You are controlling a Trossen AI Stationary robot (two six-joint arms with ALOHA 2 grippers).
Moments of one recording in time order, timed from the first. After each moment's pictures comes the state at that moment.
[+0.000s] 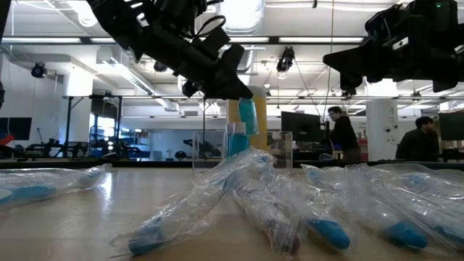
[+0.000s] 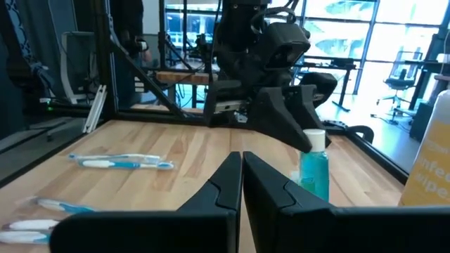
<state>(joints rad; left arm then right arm) 0.04 1.64 0.90 0.40 -0.43 -0.16 -0.16 0.98 0.09 0.92 -0.23 -0.03</state>
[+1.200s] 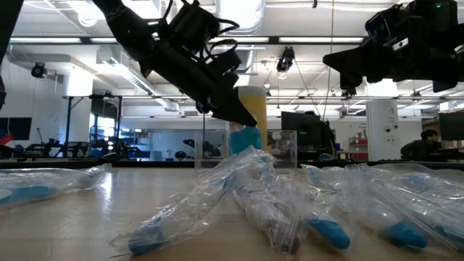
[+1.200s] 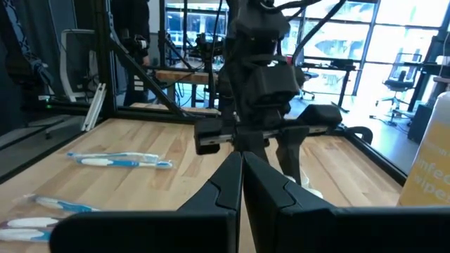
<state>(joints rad) 0.10 1.73 0.94 0.30 -0.17 0.01 -0.16 0.98 0.09 0.92 -0.23 -0.04</state>
